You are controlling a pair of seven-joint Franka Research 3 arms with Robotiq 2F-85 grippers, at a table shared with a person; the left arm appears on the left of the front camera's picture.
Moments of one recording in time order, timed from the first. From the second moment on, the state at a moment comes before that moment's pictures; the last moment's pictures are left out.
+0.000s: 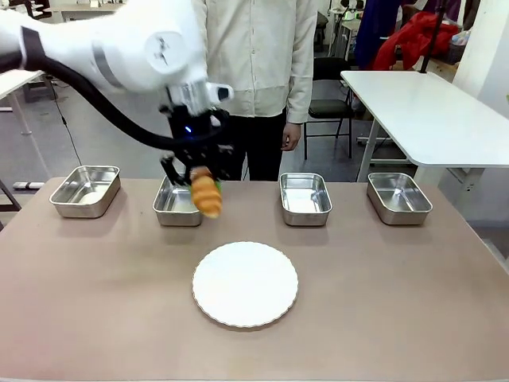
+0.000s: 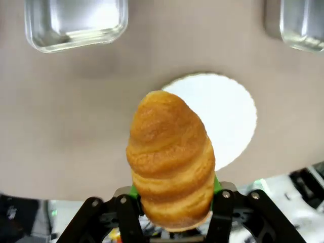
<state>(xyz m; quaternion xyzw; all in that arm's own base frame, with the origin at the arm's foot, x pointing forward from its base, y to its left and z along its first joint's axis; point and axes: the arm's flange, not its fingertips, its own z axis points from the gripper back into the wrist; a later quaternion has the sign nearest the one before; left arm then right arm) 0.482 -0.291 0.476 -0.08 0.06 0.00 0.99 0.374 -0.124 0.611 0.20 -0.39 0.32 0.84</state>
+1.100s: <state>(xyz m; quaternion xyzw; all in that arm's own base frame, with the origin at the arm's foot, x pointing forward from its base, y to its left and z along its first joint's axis) 0.580 -0.225 0.440 -0.09 0.09 -0.08 0.99 0.375 -0.124 0.611 0.20 -0.39 0.32 0.84</state>
